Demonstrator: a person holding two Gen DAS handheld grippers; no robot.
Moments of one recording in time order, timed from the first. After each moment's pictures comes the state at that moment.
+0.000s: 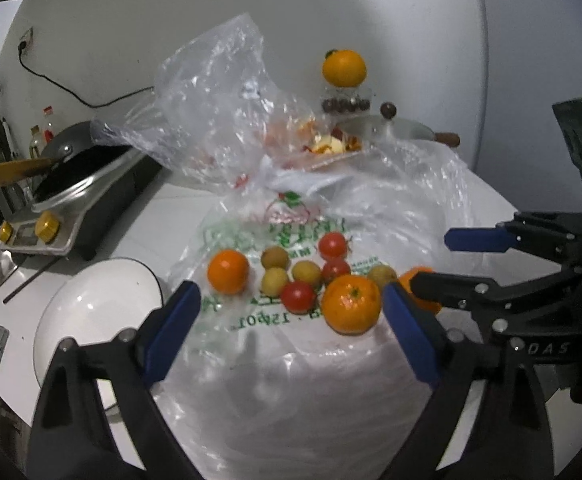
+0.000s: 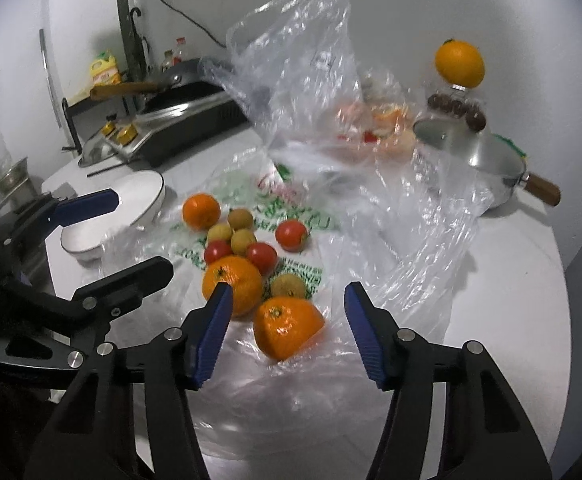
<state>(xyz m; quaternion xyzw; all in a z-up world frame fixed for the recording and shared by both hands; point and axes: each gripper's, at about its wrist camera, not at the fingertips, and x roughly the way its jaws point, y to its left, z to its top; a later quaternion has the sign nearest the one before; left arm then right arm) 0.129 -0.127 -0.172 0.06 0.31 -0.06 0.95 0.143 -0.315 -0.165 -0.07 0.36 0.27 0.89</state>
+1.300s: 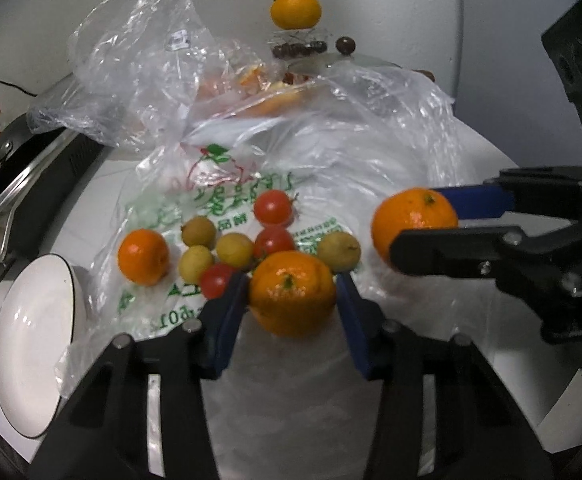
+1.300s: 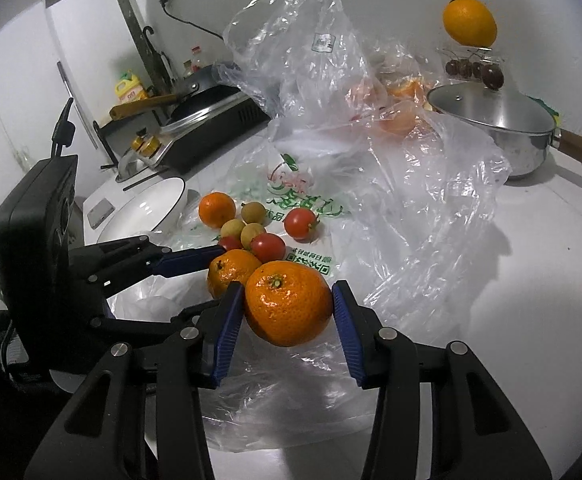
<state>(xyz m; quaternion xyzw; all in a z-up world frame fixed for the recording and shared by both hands) 0.168 -0.166 -0.209 0.09 0.38 -0.12 0.91 0.165 -0.348 -0.173 0.01 0.38 0.35 0.86</state>
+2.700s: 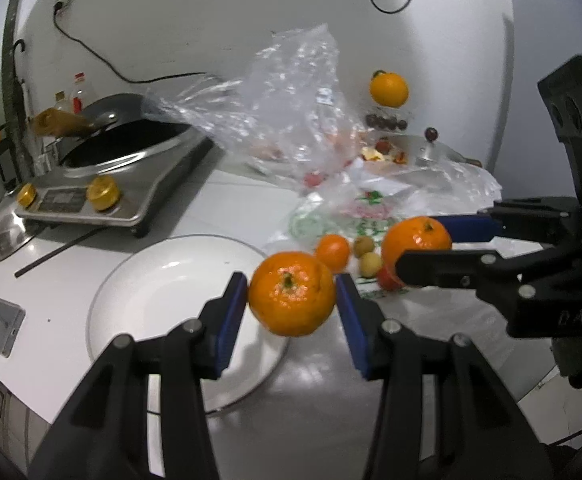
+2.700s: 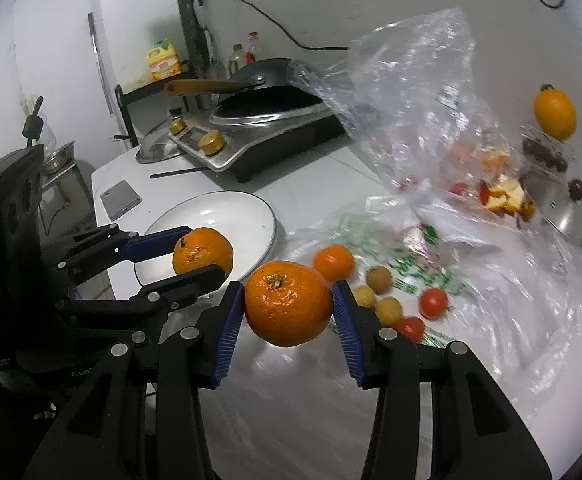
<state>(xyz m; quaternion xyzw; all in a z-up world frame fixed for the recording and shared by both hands) 0.108 0.003 -0.163 0.00 0.29 -0.07 0.95 0.135 -0.195 -0.129 -0.09 0.35 0.36 0.86</state>
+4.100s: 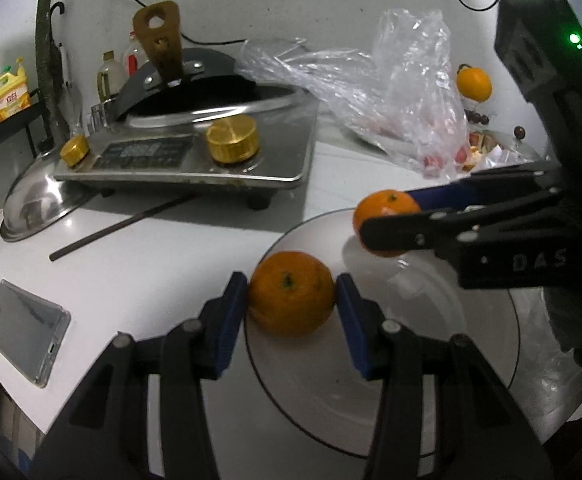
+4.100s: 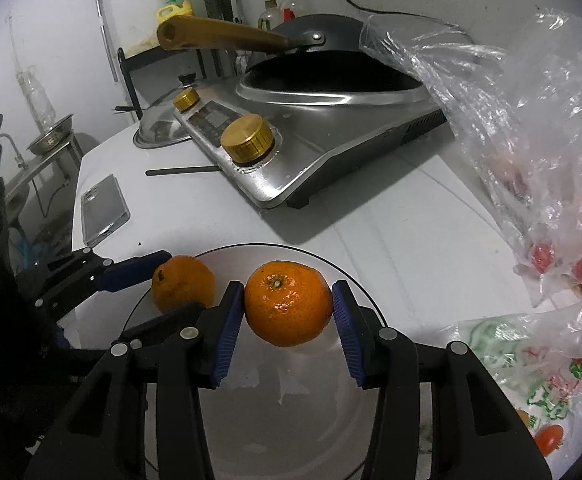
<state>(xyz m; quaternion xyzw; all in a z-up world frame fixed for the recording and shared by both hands) 0.152 0.133 -0.208 -0.01 0.32 -0.01 0.95 0.212 -0.028 -0.172 -0.12 0.39 0.39 0.83</state>
